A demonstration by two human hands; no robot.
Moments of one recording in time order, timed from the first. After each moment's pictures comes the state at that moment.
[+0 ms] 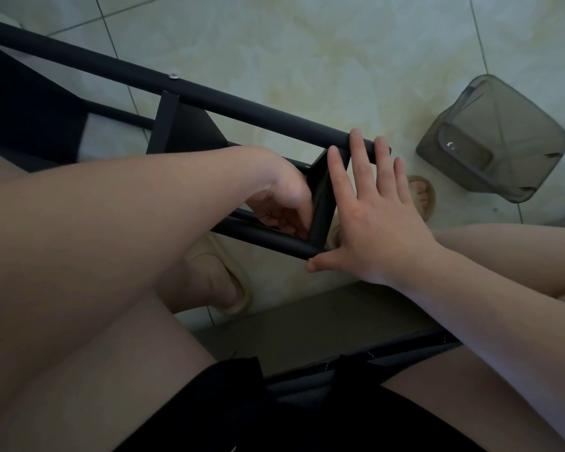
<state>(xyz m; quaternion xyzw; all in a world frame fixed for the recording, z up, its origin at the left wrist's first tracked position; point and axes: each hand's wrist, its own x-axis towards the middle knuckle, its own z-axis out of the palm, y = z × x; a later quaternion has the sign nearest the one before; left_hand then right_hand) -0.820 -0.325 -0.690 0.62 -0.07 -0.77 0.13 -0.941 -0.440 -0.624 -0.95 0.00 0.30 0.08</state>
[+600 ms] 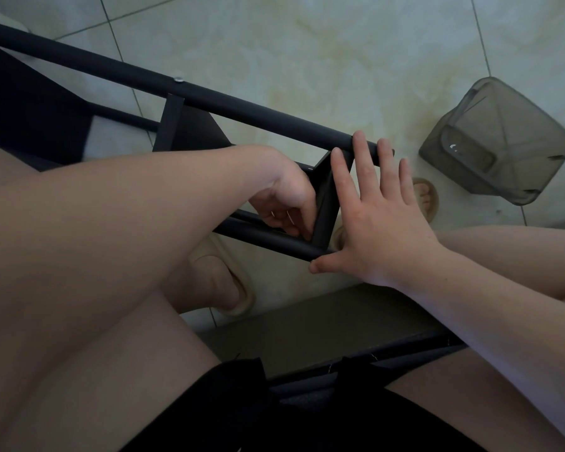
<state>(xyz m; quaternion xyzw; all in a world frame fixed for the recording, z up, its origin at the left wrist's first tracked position) -0.815 -0.326 -0.691 0.61 -0.08 -0.78 0.12 -0.941 -0.440 -0.624 -0.95 0.00 0.30 0.07</state>
